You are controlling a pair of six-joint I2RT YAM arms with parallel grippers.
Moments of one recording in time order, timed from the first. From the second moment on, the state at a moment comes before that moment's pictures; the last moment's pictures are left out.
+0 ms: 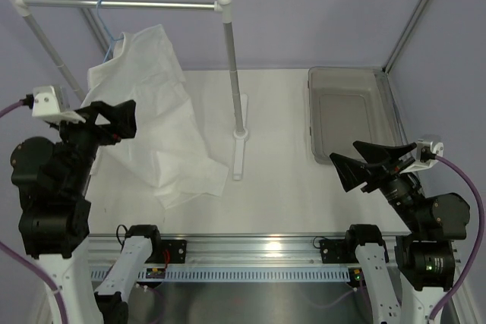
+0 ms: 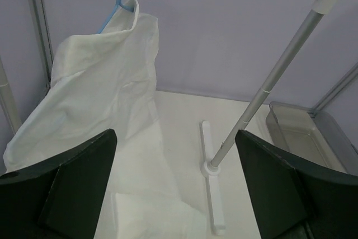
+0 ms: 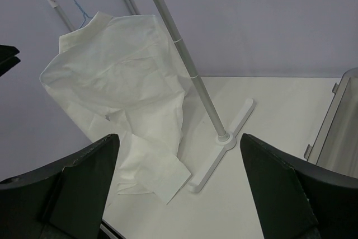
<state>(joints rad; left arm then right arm) 0.01 0.67 1.48 -0.75 0.10 -0.27 -0.02 0.30 1.01 -0.46 -0.55 0.53</state>
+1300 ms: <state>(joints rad) 0.05 1.04 1.64 -0.84 -0.21 -0.02 -0.02 0.28 0.89 -0.38 -0.68 0.56</state>
